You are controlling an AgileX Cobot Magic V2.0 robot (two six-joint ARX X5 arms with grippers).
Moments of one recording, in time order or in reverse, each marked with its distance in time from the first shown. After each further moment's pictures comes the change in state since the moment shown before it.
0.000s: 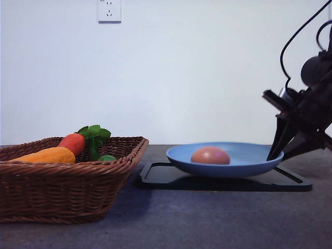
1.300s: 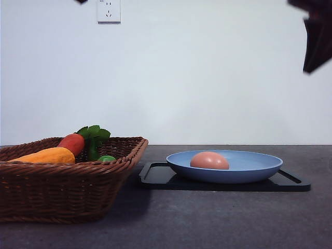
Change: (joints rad) left_arx 0.341 0.233 -0.012 0.110 -0.004 0.053; right_arx 0.072 -0.512 0.136 -0.370 0.399 -0.136
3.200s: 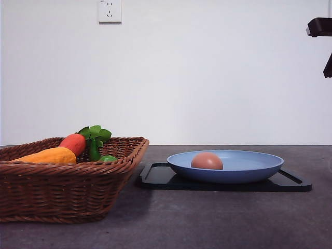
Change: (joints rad) left_arx 0.246 -1.150 -1.043 0.690 -0.003 -0.083; right_arx 0.323 -0.662 -0.907 0.899 0.527 0.006
